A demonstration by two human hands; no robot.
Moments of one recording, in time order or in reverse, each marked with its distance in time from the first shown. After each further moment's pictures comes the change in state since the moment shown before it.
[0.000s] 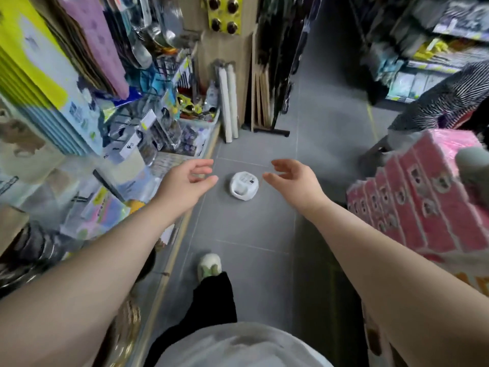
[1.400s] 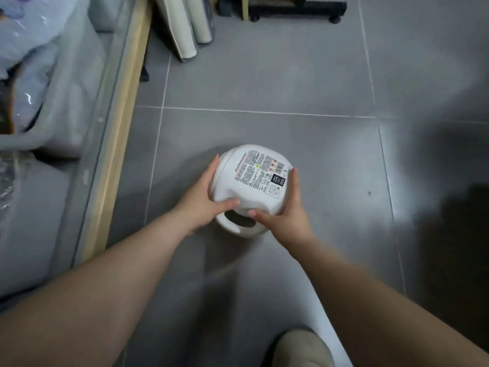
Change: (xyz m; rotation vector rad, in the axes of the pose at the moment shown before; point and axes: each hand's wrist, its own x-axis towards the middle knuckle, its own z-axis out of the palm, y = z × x) left_hand 0.579 -0.589 0.338 0.022 -0.444 -0.301; right_hand 0.546 0.562 0.361 0.338 0.023 0.368
